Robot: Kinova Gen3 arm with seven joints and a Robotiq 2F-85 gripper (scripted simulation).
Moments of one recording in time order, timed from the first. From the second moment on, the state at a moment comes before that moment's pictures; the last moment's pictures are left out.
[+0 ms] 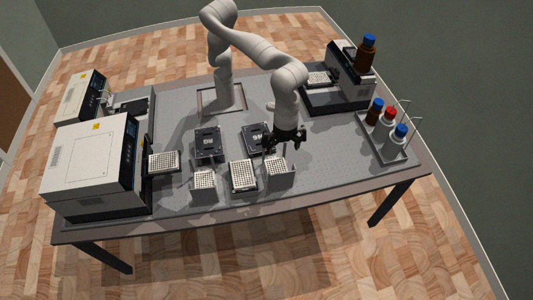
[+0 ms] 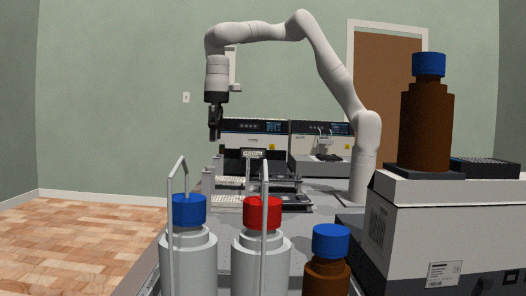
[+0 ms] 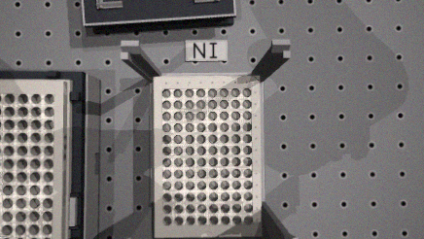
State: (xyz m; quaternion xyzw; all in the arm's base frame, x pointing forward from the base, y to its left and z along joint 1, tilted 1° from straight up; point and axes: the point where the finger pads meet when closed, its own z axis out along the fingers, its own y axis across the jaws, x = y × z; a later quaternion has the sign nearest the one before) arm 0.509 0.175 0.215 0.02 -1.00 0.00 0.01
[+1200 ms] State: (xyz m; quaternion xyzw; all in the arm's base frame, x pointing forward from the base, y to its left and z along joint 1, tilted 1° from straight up) arm 0.528 0.173 0.212 0.02 -1.00 0.00 0.01
